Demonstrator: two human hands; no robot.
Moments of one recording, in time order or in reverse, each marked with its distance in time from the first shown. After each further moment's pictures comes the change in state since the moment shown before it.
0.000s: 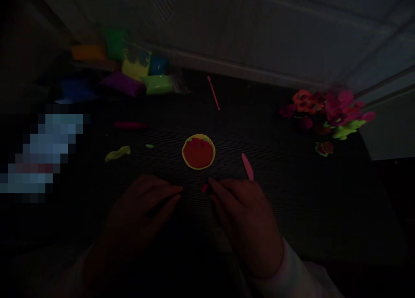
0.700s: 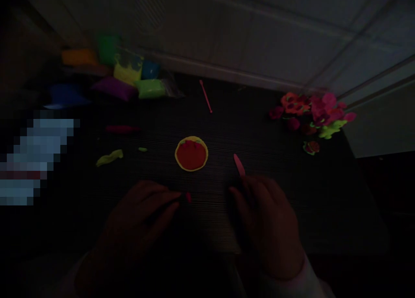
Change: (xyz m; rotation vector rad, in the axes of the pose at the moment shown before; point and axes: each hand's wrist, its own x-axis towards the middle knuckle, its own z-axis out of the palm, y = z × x) left_hand -0.003 0.001 0.003 -0.014 -0.018 0.051; right_hand -0.015 0.014 -0.009 -0.156 0.151 0.313
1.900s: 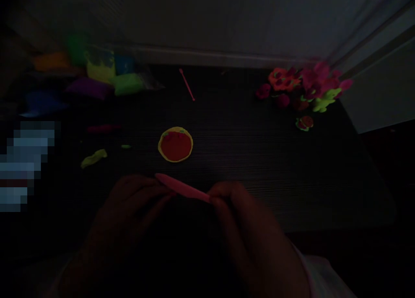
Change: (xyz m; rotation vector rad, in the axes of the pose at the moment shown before) left_hand 0.004 0.005 -0.003 0.152 -0.112 0.055; right_hand -0.014 -0.025 -0.034 0.558 -0.236 0.136
